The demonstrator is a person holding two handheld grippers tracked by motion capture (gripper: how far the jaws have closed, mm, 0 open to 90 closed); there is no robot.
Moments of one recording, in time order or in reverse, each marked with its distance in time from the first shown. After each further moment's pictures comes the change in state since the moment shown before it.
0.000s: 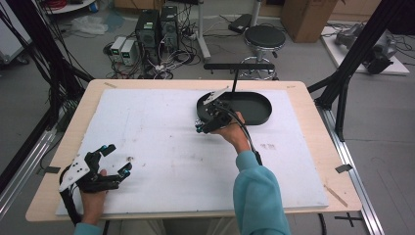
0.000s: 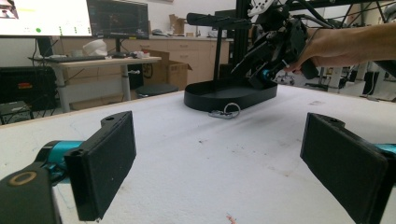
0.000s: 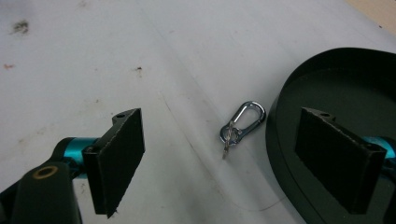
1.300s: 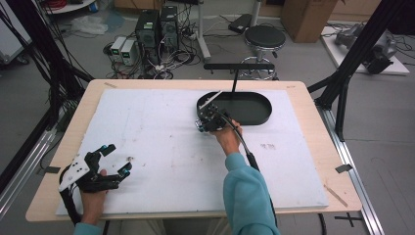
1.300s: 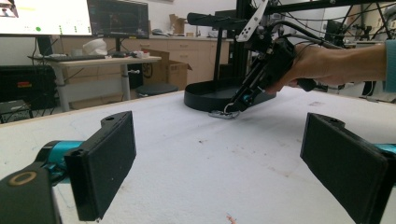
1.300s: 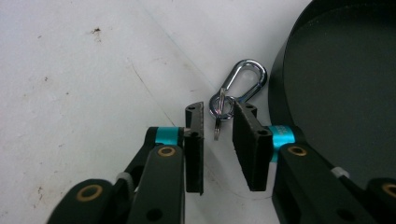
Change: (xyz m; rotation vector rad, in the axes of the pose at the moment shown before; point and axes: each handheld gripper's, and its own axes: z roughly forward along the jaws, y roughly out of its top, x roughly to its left) left arm 0.001 0.000 0.000 0.001 0.000 -0.008; right arm -0.002 -0.007 0.030 0.155 -0.050 0.091
